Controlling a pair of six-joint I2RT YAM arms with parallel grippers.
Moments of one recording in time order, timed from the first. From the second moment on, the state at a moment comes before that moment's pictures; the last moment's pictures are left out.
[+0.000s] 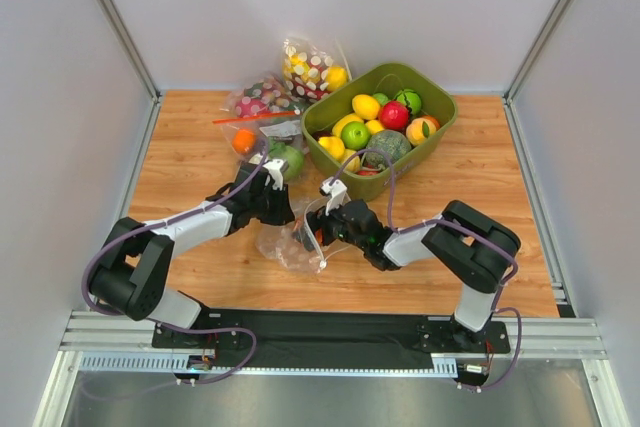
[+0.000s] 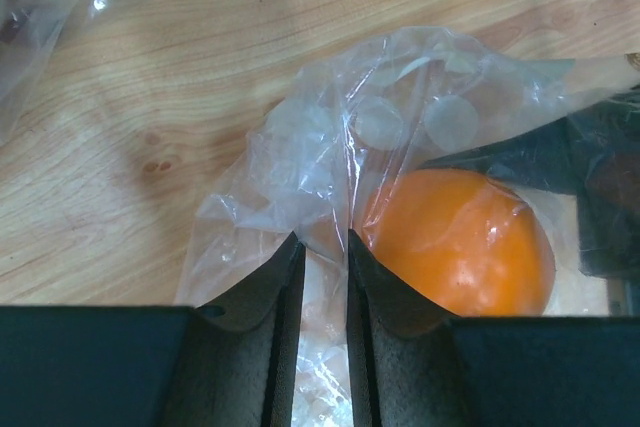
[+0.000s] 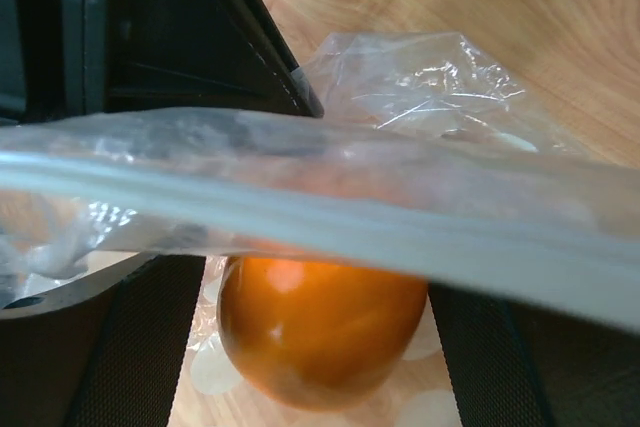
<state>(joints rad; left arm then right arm) -0.48 1.46 0.70 -0.04 0.24 -0.32 0.89 1.79 0.62 0.83 -0.10 0.40</state>
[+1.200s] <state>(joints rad) -0.48 1.35 0.67 -0.13 0.17 -0.31 0.85 0.87 0.51 0.01 0.02 0.30</state>
